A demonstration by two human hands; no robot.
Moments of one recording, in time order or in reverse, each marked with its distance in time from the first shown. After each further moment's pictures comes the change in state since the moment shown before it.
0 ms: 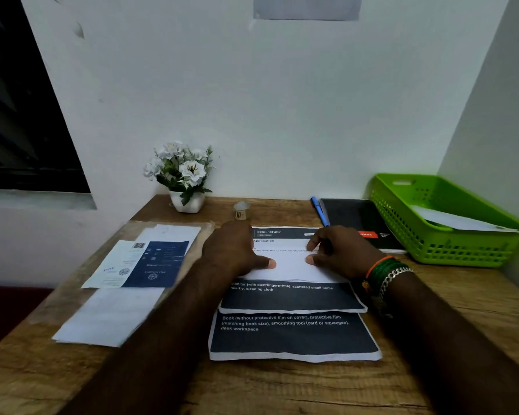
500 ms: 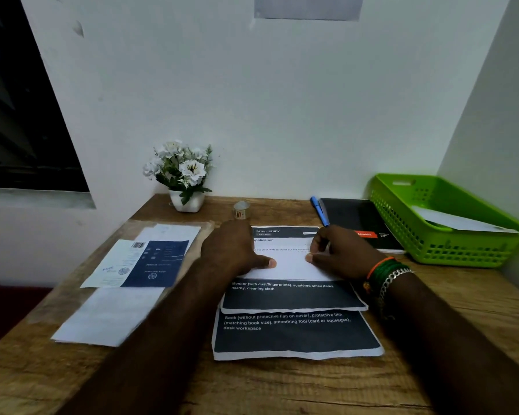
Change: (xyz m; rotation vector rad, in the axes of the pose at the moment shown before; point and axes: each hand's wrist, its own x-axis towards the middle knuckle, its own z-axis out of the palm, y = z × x) left_hand 0.001 0.000 -0.001 0.007 0.002 -0.017; right_hand -0.002 0.001 0.001 0.011 0.022 -0.005
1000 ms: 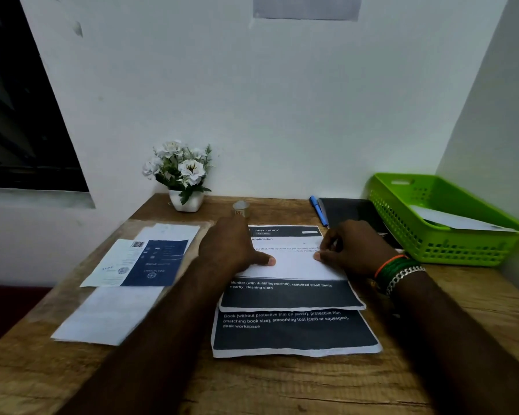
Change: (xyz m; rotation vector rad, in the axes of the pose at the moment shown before) left_hand 0.008 -0.004 0.006 -0.055 0.075 -0.067; right_hand -0.007 0.004 -0.018 -0.143 0.061 0.049
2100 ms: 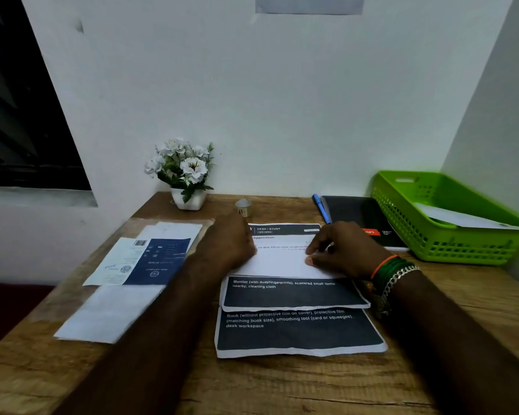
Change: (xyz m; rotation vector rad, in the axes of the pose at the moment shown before) left_hand 0.007 -0.013 0.000 -0.003 0.021 0.110; right_hand 0.000 -0.016 0.009 0.140 -0.038 -0.150
